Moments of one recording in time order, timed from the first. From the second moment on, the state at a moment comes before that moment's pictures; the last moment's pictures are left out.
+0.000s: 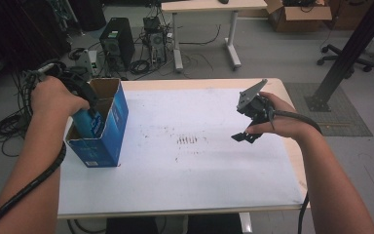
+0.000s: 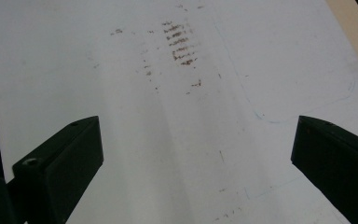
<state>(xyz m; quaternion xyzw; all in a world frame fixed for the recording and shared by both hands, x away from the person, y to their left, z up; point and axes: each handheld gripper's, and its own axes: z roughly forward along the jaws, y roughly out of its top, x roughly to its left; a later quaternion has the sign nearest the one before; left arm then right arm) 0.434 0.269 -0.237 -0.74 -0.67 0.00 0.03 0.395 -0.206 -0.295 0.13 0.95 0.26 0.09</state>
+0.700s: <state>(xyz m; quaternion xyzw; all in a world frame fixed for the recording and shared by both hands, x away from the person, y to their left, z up) 0.437 0.270 -0.274 -0.74 -0.67 0.01 0.04 0.396 -0.208 -0.300 0.13 0.95 0.26 0.09</state>
